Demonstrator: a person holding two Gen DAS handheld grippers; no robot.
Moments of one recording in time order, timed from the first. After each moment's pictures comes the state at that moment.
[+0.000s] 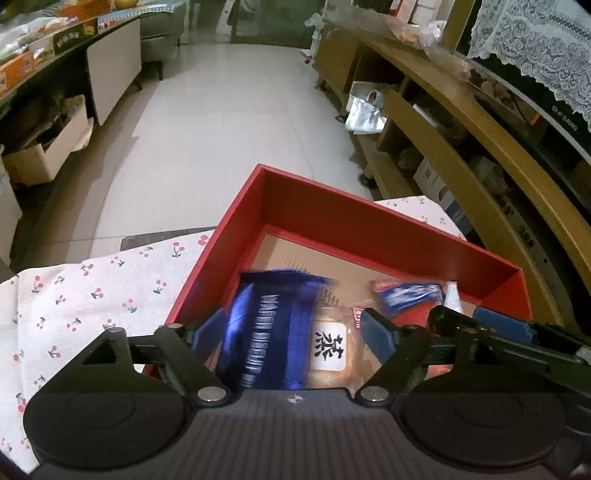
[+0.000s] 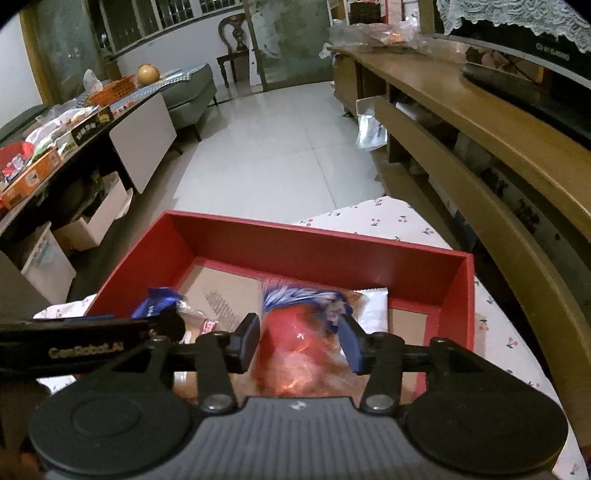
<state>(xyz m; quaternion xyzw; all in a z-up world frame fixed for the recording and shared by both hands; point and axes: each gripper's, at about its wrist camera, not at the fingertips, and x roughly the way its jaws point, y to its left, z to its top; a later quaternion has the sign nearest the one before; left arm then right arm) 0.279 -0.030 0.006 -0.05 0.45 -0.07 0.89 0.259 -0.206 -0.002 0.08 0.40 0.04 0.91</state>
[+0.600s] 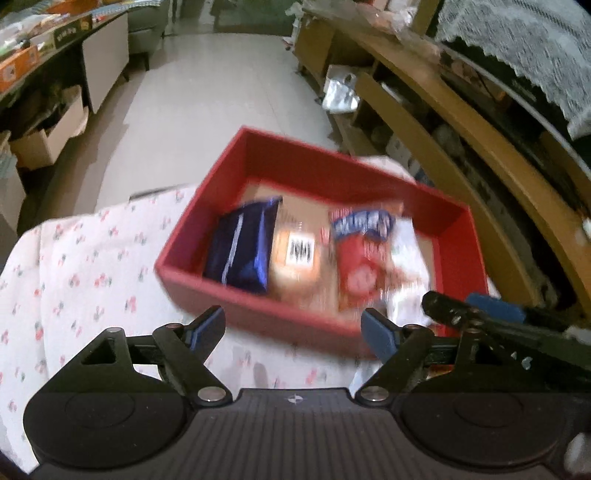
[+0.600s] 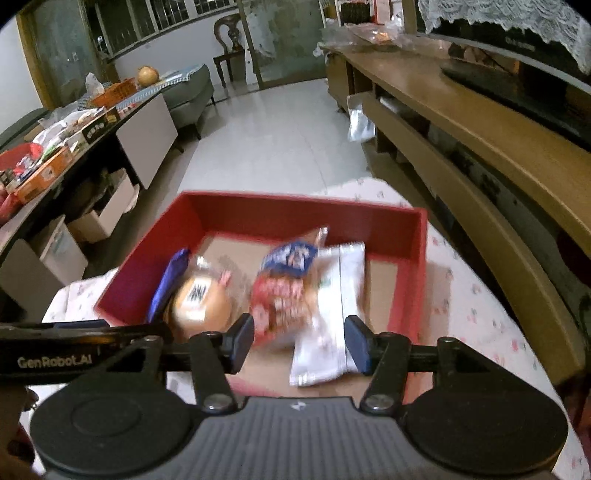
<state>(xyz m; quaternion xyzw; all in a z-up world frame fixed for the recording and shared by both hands) 0.206 -0.031 0.021 -0.04 0.47 -0.10 0.87 0.181 -0.214 0.015 0.09 0.41 0.04 0.91</state>
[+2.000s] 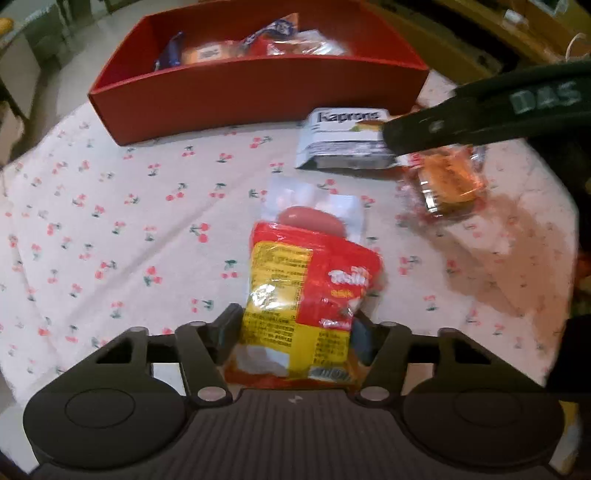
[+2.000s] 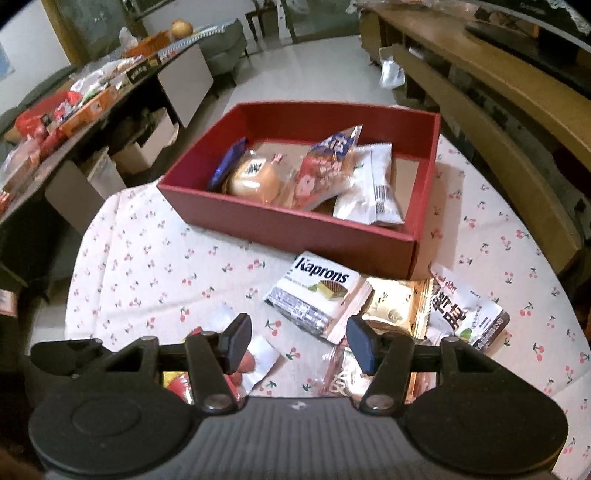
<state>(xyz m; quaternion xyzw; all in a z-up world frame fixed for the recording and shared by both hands) 0.084 -0.040 -0.049 0.12 0.55 -0.21 0.80 0.098 -0.198 0.003 0.08 0.48 0.10 0.87</state>
